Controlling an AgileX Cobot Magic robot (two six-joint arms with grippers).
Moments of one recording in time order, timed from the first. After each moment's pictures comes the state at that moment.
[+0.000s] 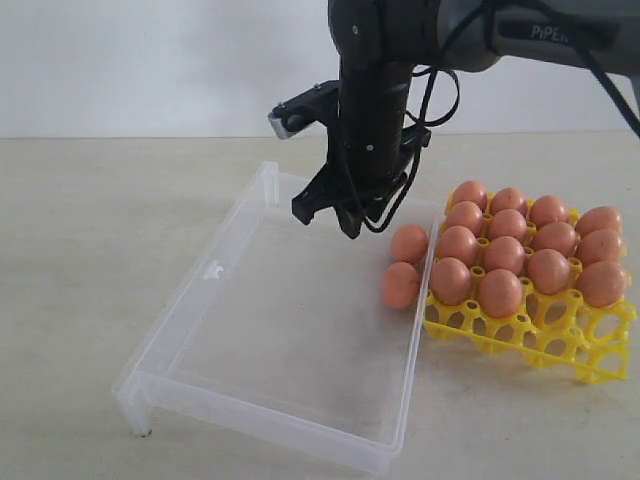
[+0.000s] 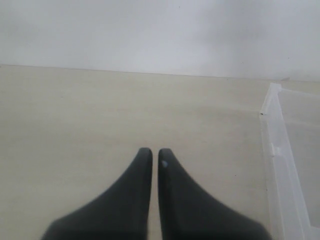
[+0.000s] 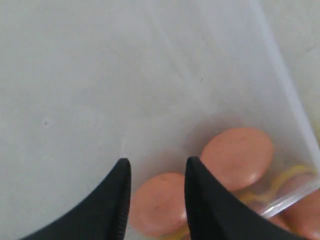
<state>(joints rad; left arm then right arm) -0.02 0.00 0.00 0.04 0.28 -0.08 0.44 2.16 -1.85 -0.06 1.17 -0.15</state>
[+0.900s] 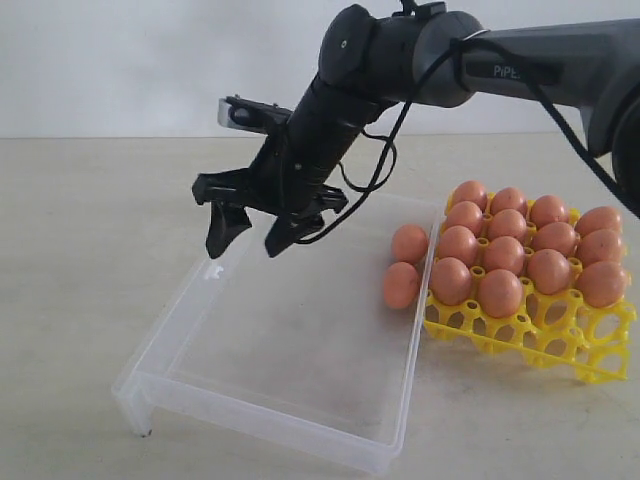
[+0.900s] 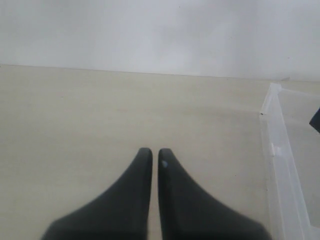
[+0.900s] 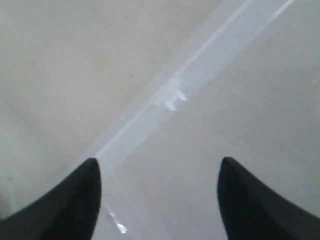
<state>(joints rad) -0.02 0.00 0.00 0.04 0.28 -0.08 0.44 2.24 -1.86 0.62 1.03 -0.21</state>
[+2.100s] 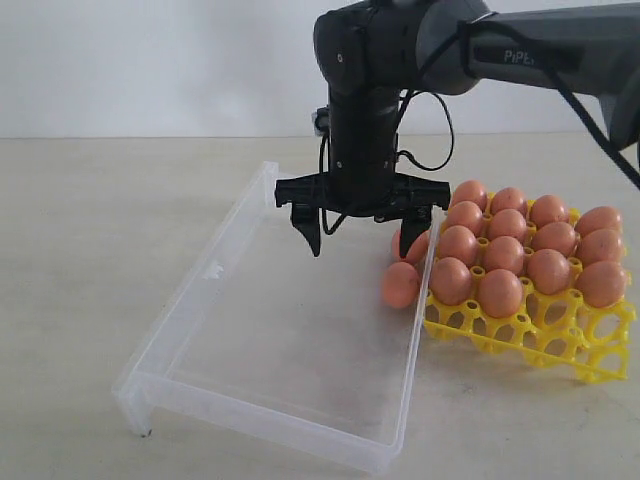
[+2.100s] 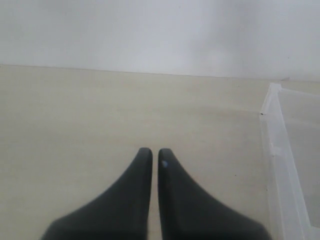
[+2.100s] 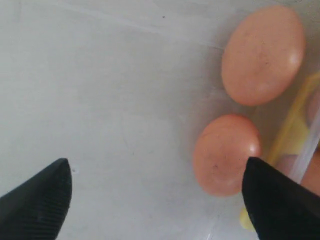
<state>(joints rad) -0.02 0.00 0.00 0.04 0.28 -0.08 0.46 2.20 -1.85 -0.05 1.22 0.66</state>
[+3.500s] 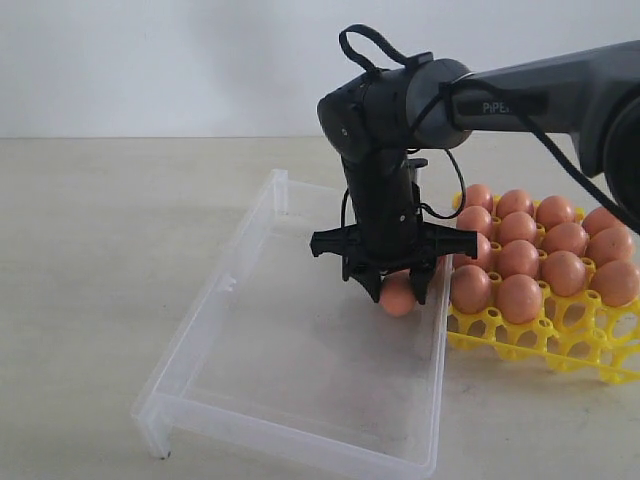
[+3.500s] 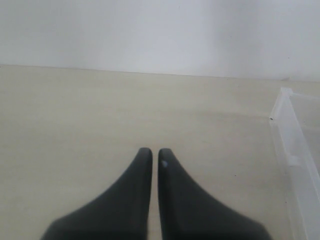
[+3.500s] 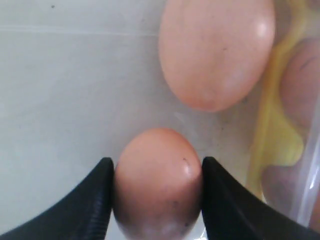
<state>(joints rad) -0.02 0.00 0.00 0.04 0.28 -0.08 0.46 2.25 -1.71 -0.18 1.22 0.88</state>
